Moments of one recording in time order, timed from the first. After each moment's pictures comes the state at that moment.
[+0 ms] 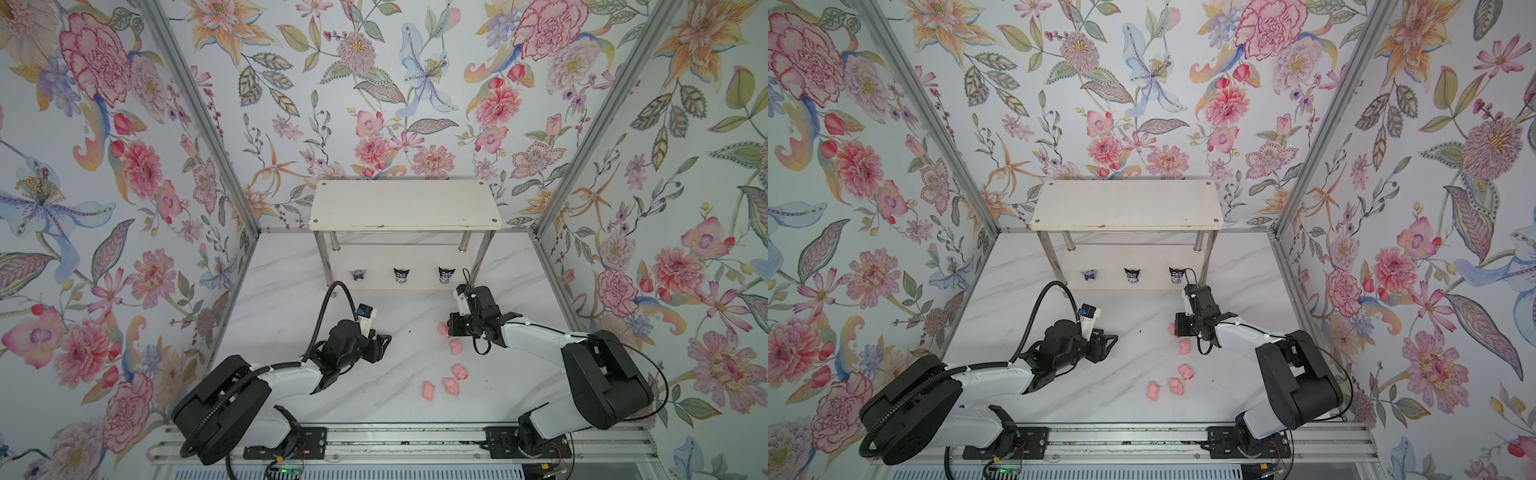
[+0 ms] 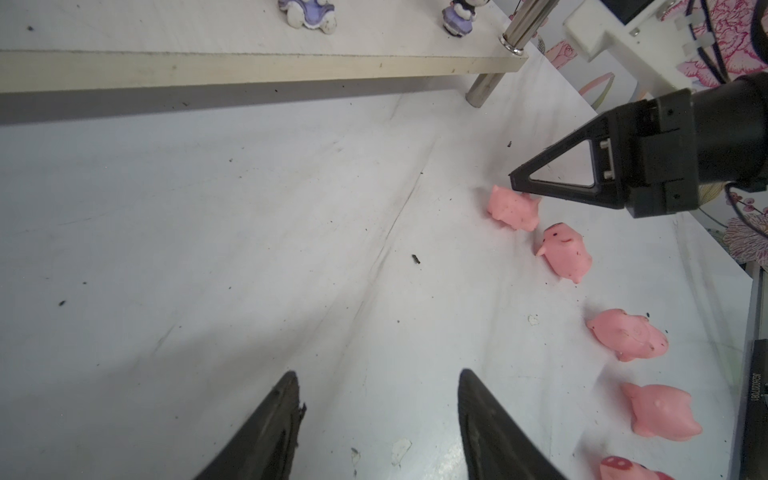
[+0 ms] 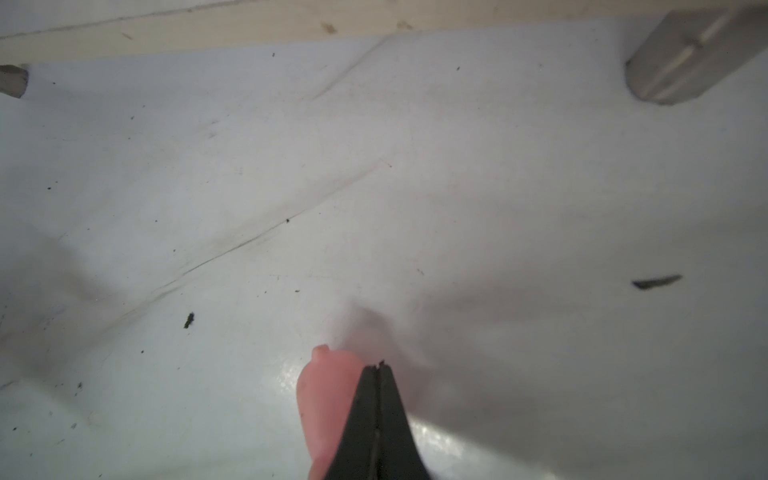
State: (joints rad) left arm -0.71 1.36 0.36 0.47 0.10 -0.38; right arm 0.42 1.48 0.68 -0.12 -0.15 0.35
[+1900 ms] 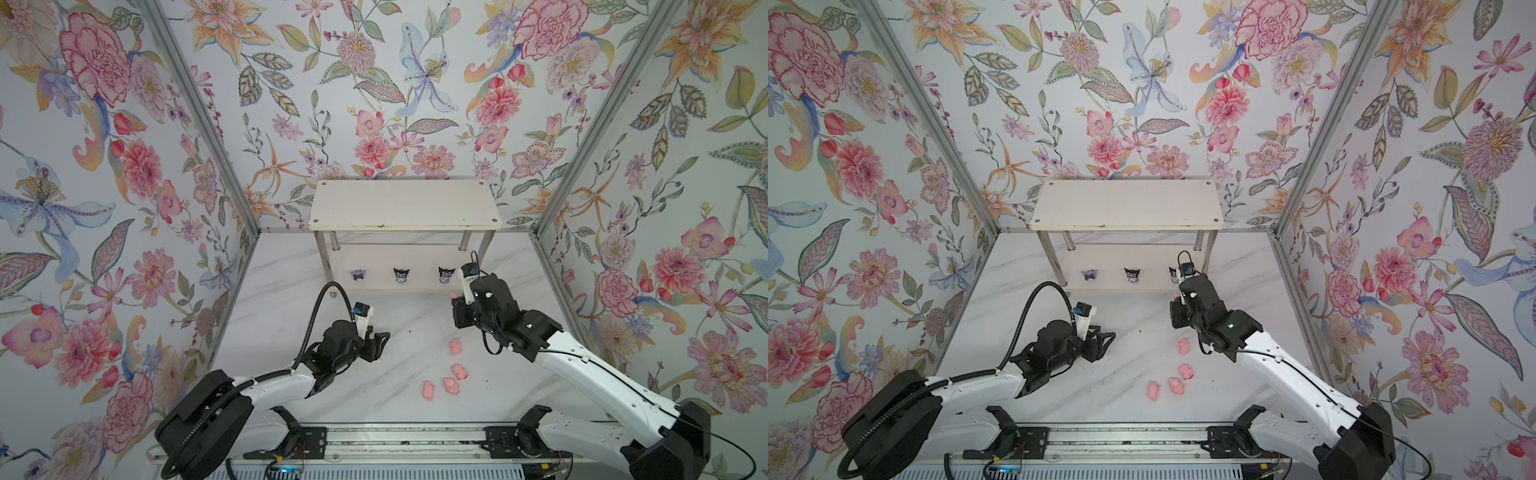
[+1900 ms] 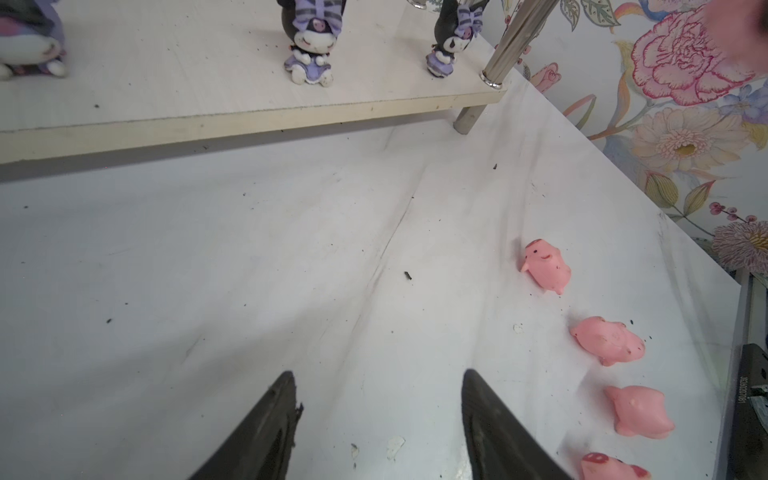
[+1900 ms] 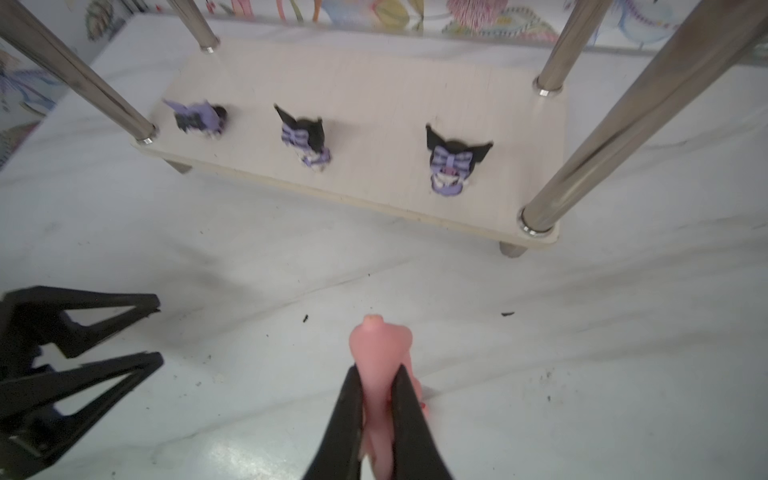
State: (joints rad) left arm -0.71 1.21 0.34 0.40 0.07 -0.34; right arm 0.67 1.09 1.04 -0.59 0.22 0.30
